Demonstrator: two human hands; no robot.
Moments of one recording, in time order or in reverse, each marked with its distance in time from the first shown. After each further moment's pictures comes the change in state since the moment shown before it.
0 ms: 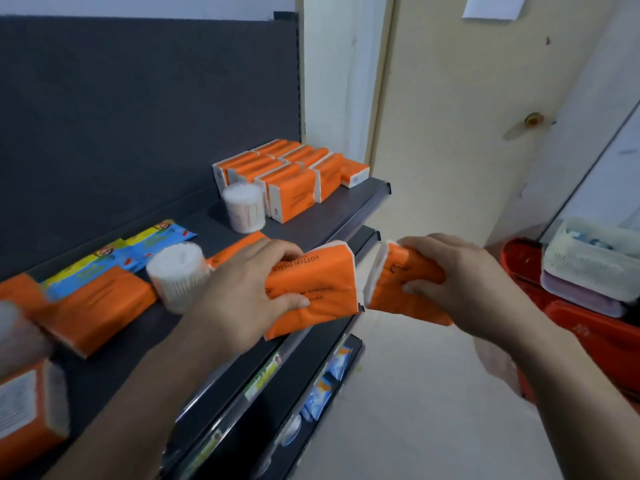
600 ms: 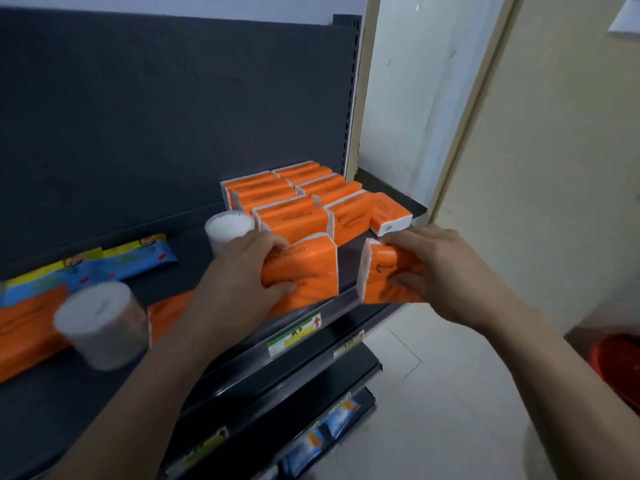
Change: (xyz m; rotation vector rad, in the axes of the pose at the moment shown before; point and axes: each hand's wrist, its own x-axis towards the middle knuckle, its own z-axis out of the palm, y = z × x) left_hand 0.152 -0.013 0.066 0.186 0.254 -0.293; right_hand 0.215 0.114 0.017 0.009 -0.032 -0.474
